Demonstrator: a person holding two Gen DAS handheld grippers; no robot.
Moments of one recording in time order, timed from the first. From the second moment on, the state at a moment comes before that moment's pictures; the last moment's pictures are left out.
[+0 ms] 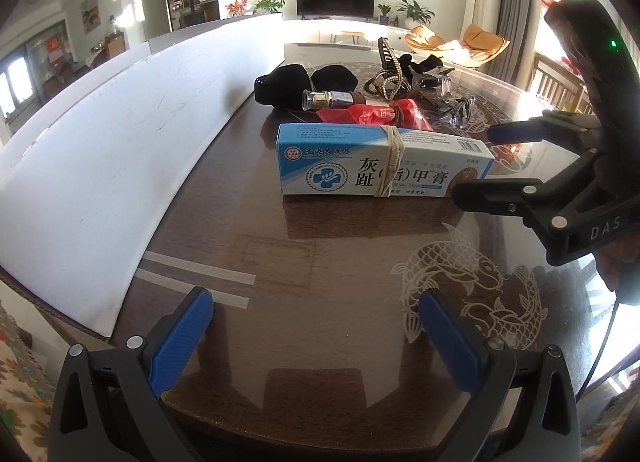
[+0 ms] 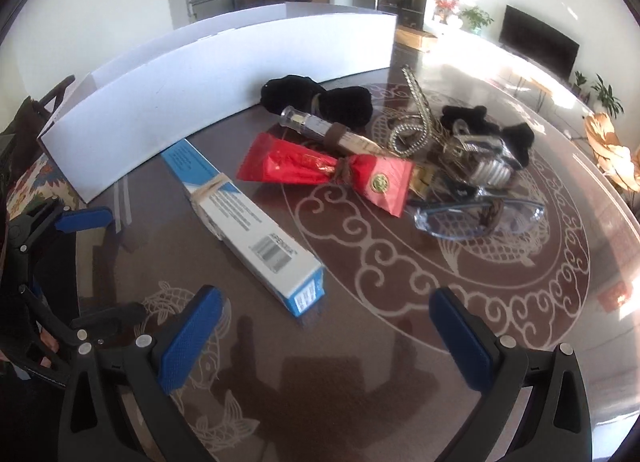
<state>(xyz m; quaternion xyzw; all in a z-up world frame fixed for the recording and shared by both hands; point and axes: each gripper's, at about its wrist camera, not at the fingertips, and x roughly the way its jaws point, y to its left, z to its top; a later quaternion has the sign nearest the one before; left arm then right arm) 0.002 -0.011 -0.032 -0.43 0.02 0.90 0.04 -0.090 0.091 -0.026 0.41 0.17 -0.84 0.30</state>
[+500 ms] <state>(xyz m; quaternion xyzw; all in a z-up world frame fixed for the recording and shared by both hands) 0.003 -0.013 -0.031 -0.43 0.02 0.90 0.04 -0.126 0.162 -0.051 0.54 -0.18 -0.76 0.30</state>
